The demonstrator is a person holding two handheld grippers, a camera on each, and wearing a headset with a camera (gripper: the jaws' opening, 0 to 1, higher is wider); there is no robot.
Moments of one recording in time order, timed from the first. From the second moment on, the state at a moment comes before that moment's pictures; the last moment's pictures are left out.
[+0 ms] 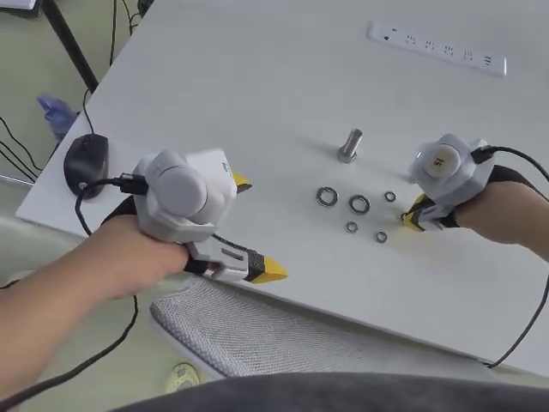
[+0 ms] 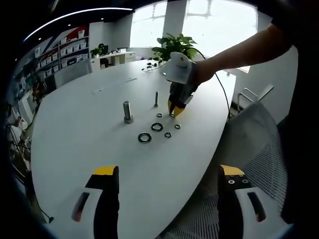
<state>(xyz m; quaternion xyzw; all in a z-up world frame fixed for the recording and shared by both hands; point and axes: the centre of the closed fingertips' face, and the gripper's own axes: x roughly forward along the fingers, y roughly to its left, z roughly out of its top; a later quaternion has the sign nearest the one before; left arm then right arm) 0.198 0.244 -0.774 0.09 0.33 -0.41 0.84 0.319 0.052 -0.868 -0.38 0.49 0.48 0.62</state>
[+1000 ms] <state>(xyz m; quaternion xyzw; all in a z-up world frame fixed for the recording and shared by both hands) 0.212 0.250 -0.772 0.08 0.33 -0.39 0.85 0.365 0.023 -0.803 -0.39 0.48 0.46 0.63</state>
